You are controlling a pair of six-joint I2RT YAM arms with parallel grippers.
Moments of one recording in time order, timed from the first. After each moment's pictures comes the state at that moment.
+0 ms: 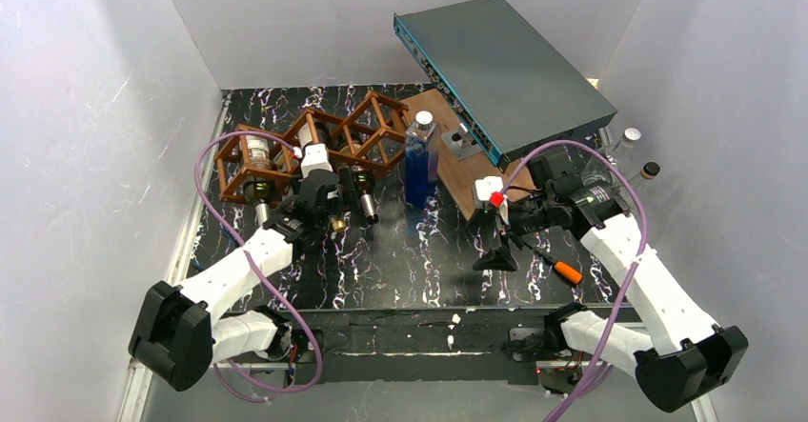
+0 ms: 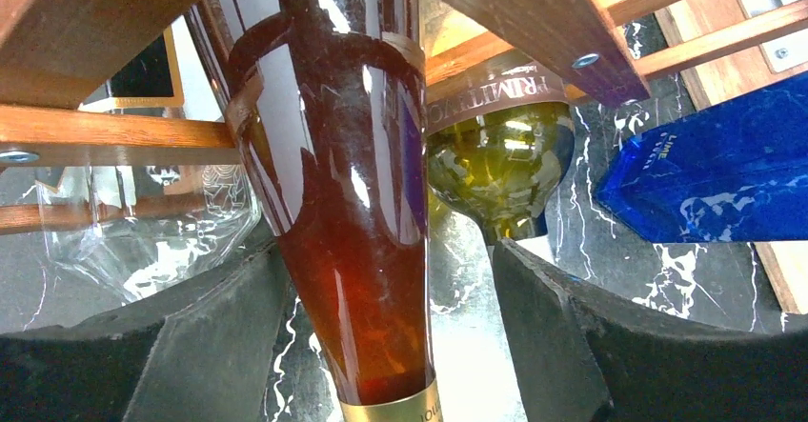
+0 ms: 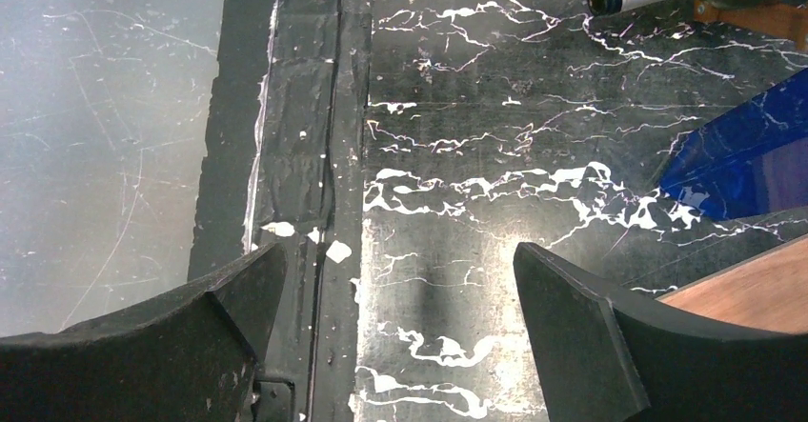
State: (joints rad) left arm -0.54 1.14 0.68 -0.14 -0.44 -0.47; right arm 0.46 1.03 1.08 -1.07 -0.98 -0.87
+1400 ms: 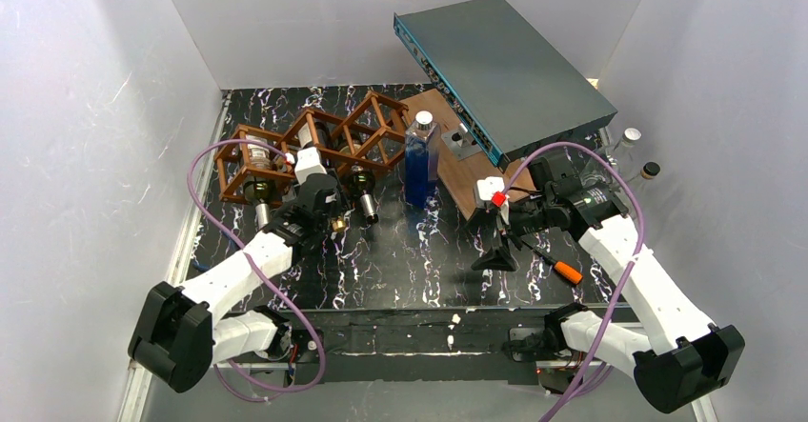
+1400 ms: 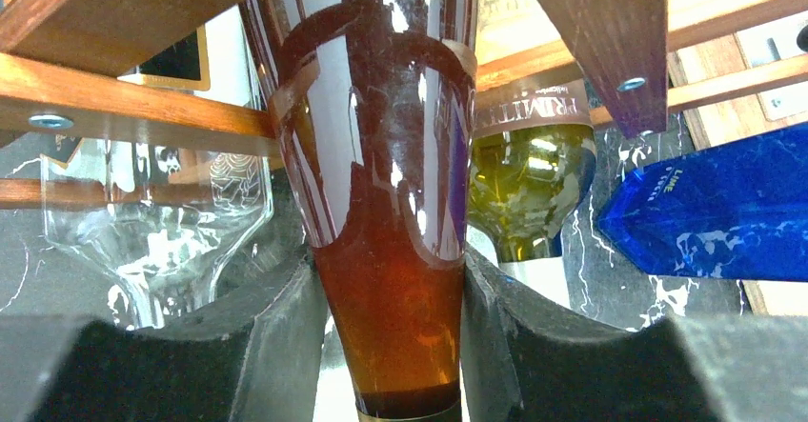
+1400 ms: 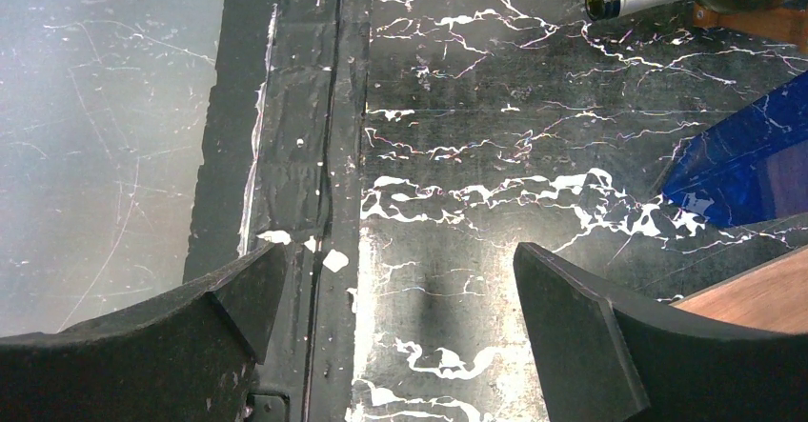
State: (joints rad) left arm -0.53 1.14 0.63 -0.06 -0.49 -0.54; right arm 0.43 1.03 1.03 -1.02 -1.02 -0.87
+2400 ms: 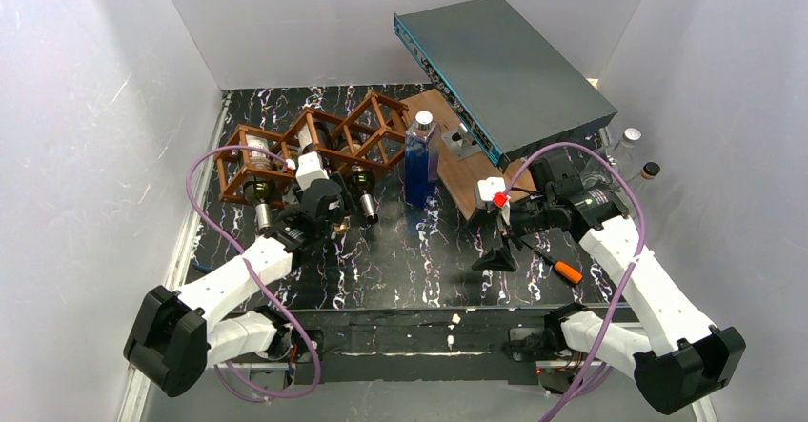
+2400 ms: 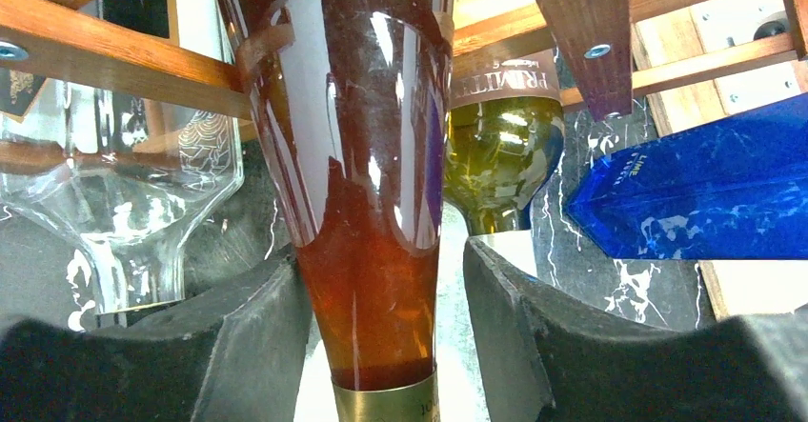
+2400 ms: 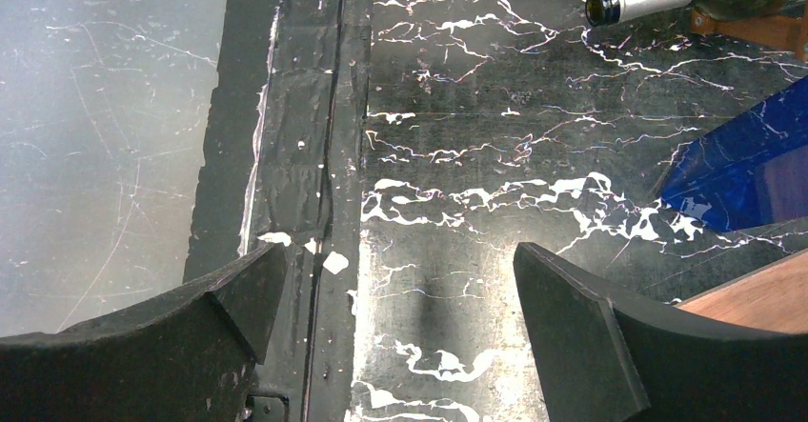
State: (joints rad) left arm -0.59 1.11 0.61 -0.09 -0.51 -0.62; right arm 0.43 1.02 1.03 -1.02 -1.03 -0.87
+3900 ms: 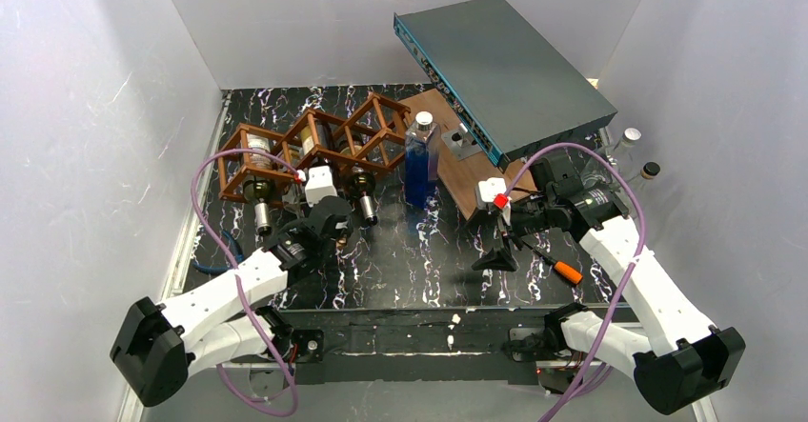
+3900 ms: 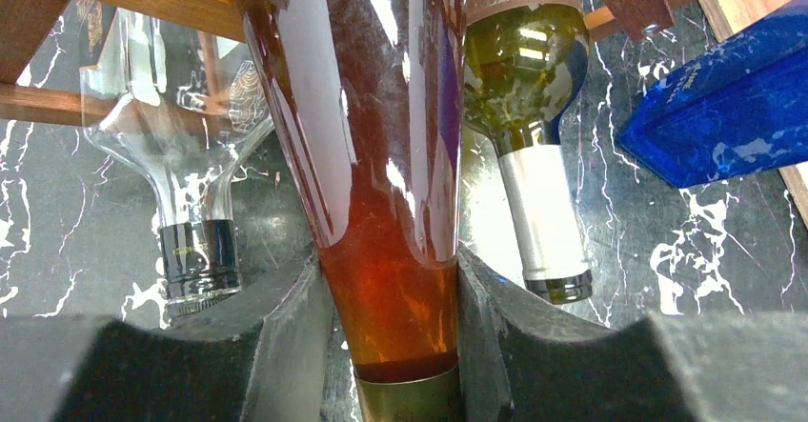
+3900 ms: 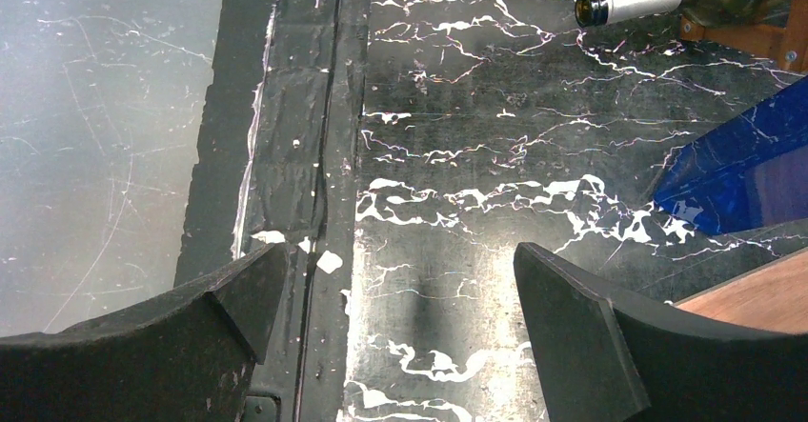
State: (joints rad) left arm -0.75 1.01 0.59 -0.23 -0.68 -0.55; right arm 0.43 1.02 1.03 -1.02 -1.03 -0.90
